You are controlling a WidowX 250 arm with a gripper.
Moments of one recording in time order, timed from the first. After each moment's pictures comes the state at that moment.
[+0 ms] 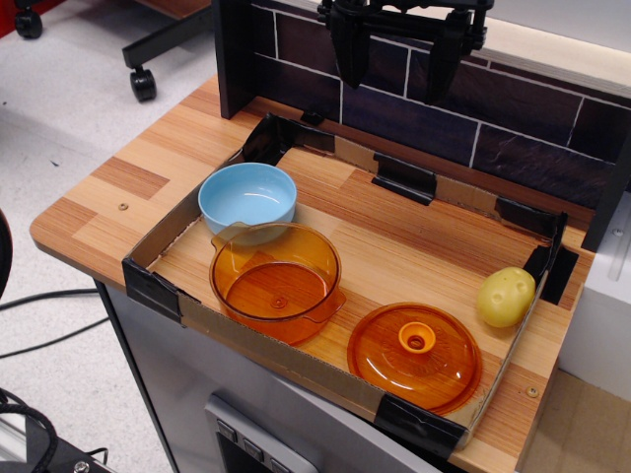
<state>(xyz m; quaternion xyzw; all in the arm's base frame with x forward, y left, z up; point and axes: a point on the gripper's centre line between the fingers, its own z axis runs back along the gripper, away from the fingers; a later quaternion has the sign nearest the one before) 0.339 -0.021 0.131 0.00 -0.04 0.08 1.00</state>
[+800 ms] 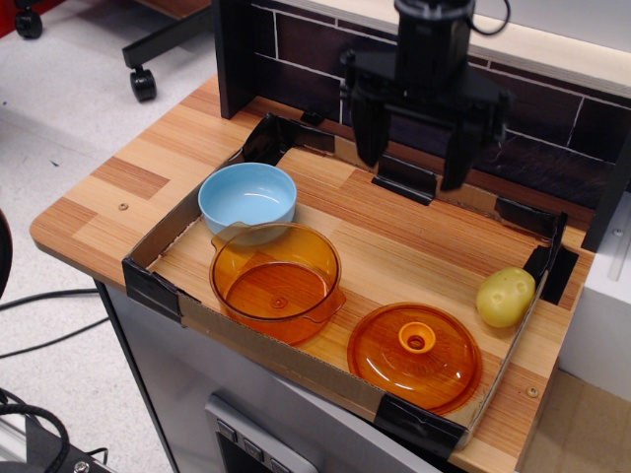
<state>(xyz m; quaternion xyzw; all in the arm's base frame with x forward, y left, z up) 0.303 -0.056 0.096 0.00 -0.02 0.02 1.00</state>
